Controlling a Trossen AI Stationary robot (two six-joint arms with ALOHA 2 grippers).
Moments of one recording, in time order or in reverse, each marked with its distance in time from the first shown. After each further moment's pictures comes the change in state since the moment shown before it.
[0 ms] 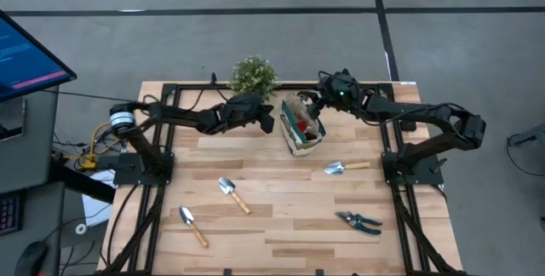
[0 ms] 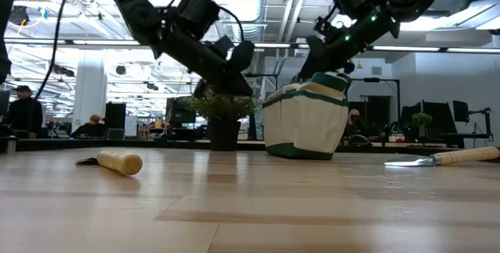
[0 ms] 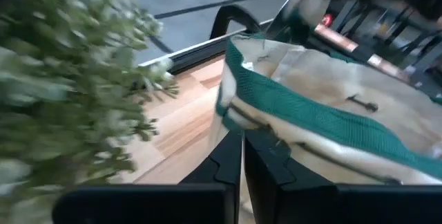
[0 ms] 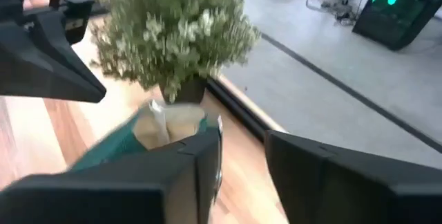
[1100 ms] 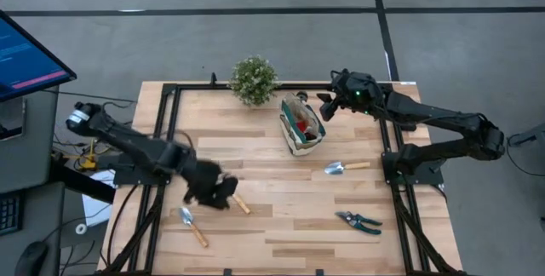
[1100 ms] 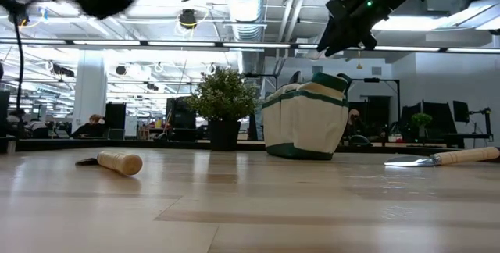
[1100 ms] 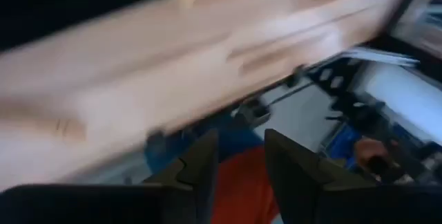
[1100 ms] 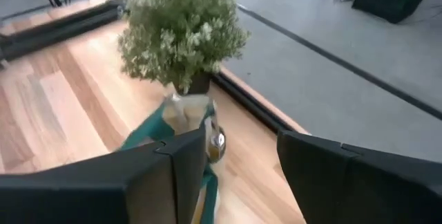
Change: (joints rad) left arm -0.717 -0.494 0.021 -0.954 0.475 -1.572; right arm 0.059 -0.228 0.097 -0.395 0.052 0.125
